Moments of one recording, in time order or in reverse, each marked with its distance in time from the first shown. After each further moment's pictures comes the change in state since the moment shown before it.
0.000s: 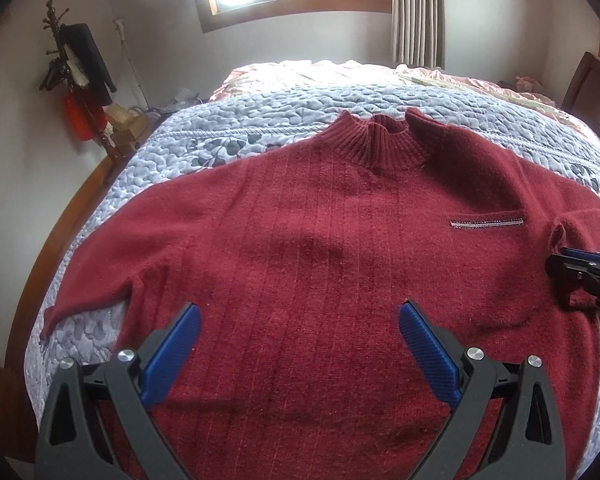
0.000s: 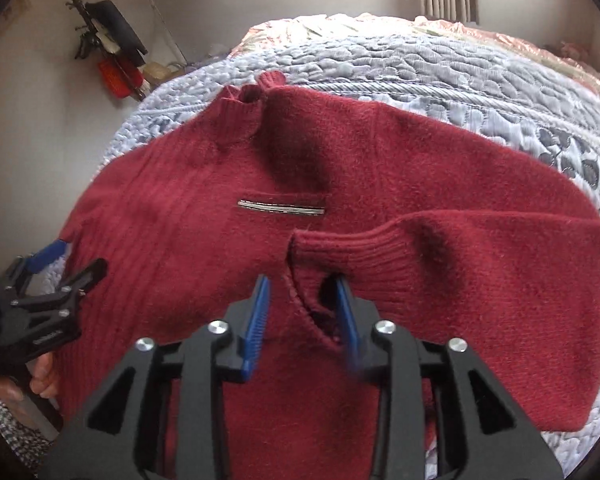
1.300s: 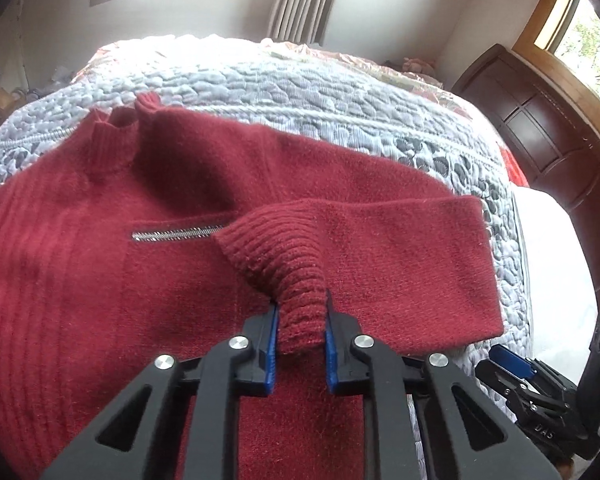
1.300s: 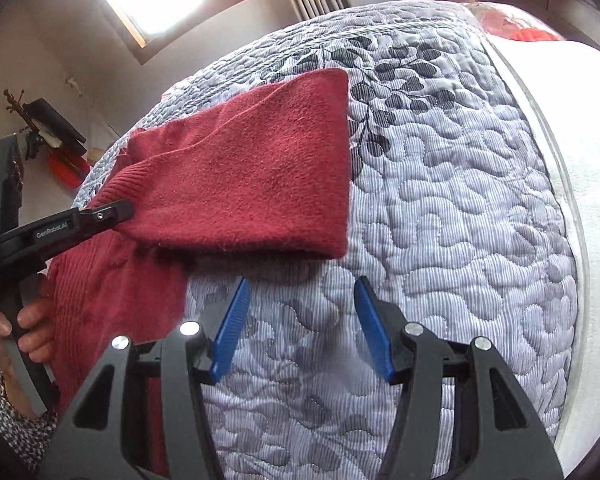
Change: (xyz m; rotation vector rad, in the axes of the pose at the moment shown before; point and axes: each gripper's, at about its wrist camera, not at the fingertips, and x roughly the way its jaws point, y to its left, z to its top) left arm -0.003 -0.174 0.028 0.042 0.084 -0.472; right arm -0.107 -0.146 -0.145 0.322 -0.150 -0.133
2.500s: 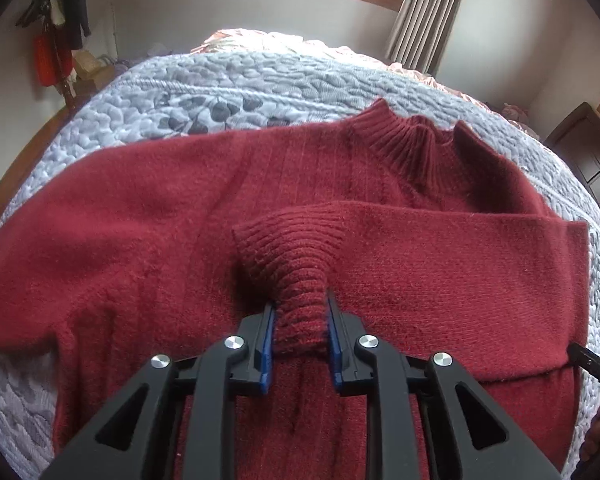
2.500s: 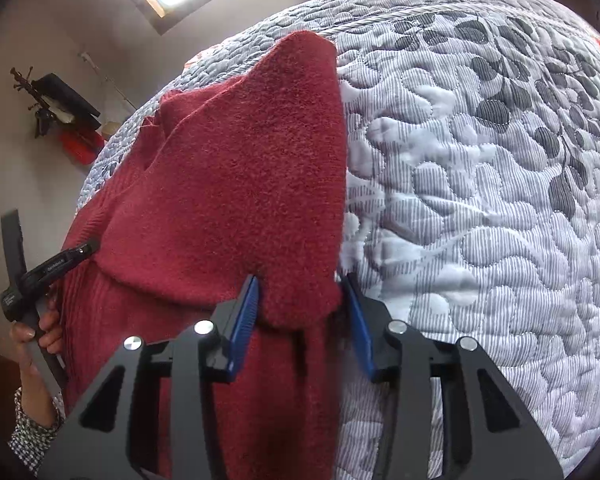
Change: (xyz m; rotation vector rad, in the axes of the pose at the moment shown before) left arm -0.020 0.254 -0.010 -0.185 -0.035 0.236; right arm 0.081 0.100 0.022 -0.042 0.107 0.055
